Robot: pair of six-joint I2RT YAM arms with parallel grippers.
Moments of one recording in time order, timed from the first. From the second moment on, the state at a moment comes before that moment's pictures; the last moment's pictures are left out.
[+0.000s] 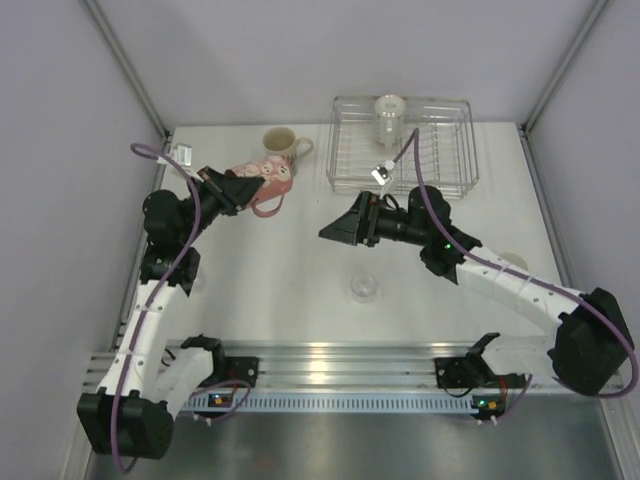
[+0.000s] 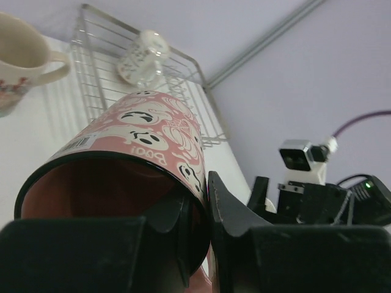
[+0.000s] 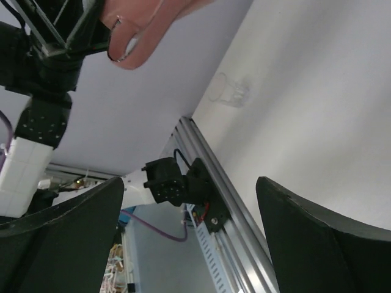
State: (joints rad) left arm -0.05 0.88 0.81 0.14 0.52 -0.83; right arm 0.68 1.21 0.82 0.23 -0.52 0.90
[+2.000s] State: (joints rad) left arm -0.45 0.94 0.50 0.93 0.52 -0.90; right arm 0.80 1.50 0.75 1.00 -0.47 1.37
